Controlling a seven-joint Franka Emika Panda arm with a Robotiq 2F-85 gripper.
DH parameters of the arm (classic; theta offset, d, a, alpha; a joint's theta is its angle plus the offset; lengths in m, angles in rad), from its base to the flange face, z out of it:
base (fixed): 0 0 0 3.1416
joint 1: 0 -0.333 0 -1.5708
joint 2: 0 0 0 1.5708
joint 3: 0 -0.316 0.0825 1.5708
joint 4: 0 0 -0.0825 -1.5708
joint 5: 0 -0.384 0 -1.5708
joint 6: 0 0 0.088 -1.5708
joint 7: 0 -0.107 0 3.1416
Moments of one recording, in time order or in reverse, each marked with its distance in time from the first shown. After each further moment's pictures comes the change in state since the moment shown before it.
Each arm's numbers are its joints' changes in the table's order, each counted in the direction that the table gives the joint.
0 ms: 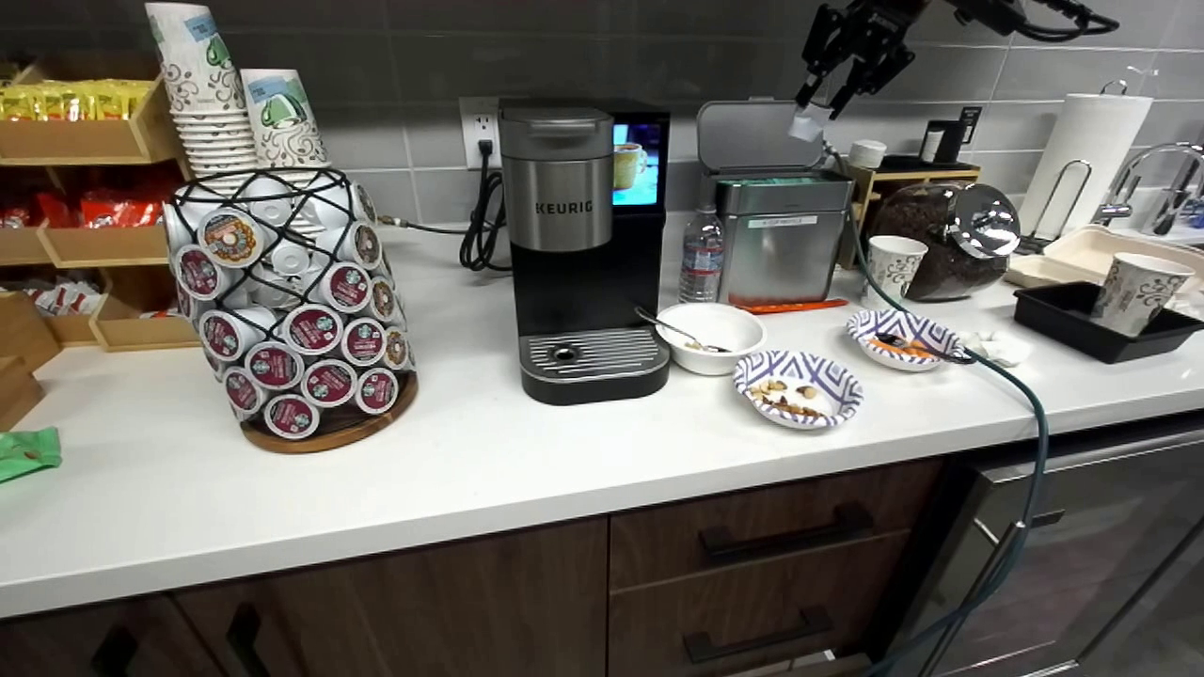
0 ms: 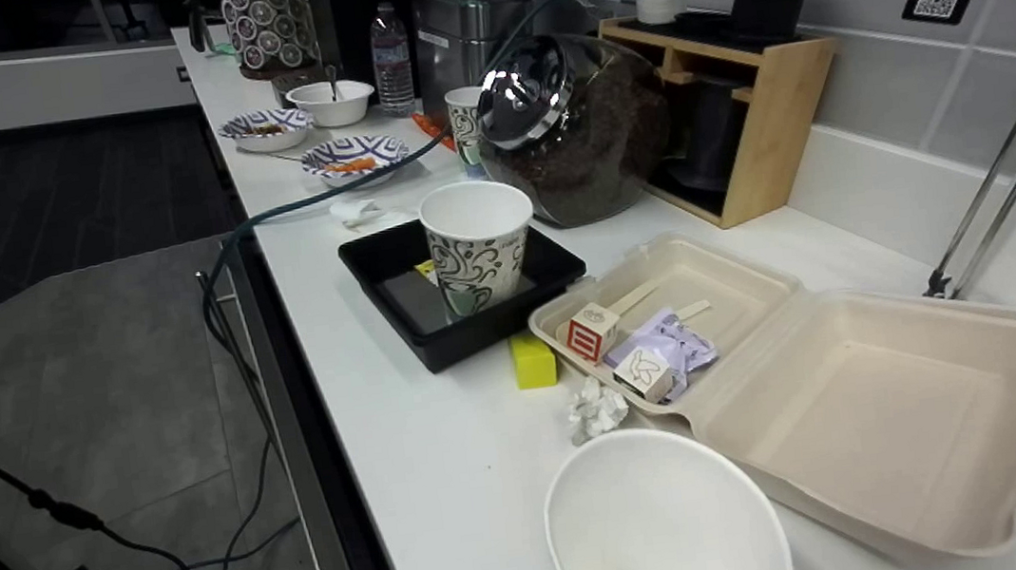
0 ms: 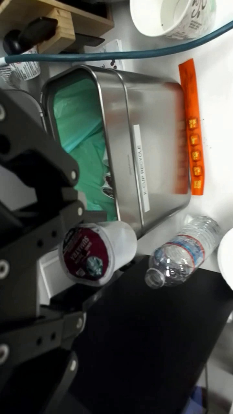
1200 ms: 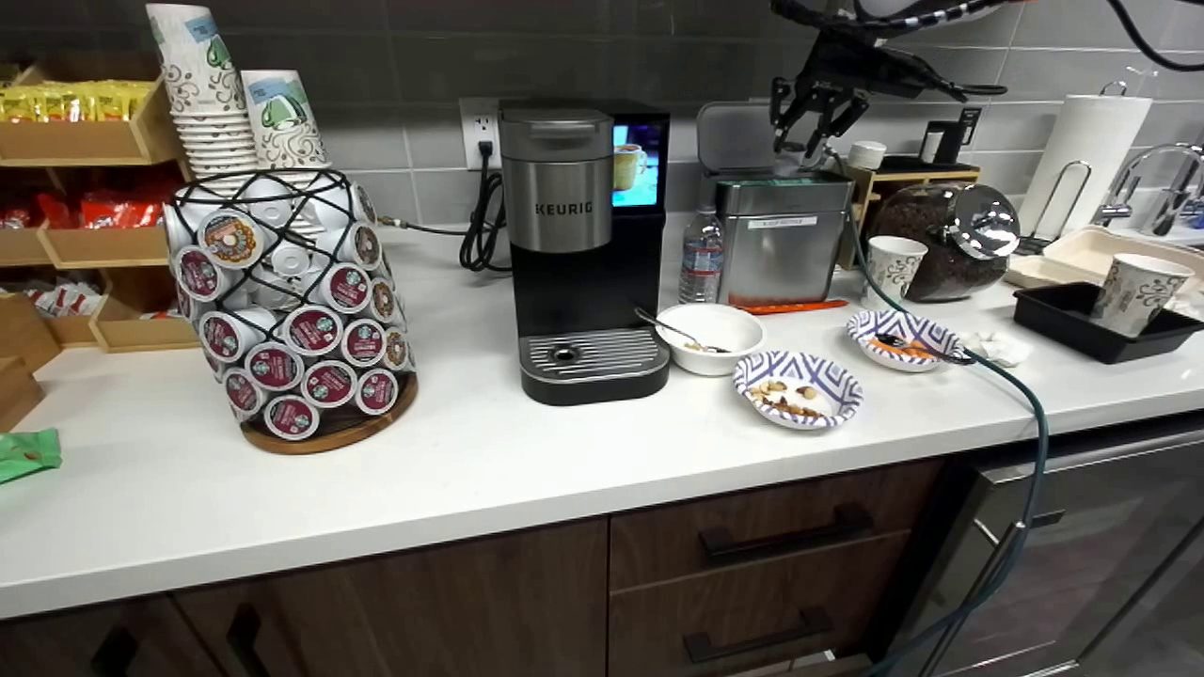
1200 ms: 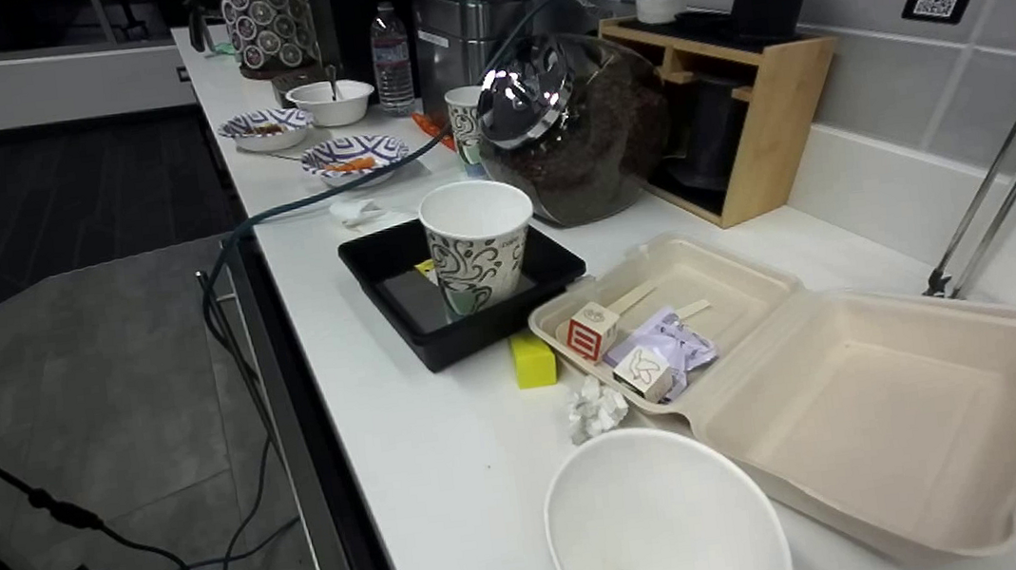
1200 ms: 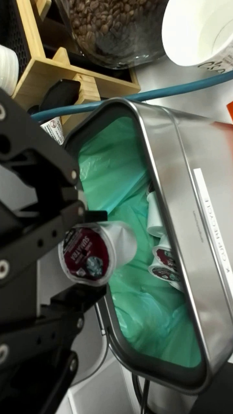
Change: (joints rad) arm -0.052 -0.407 0.145 -0.464 0.224 -0.061 -0.344
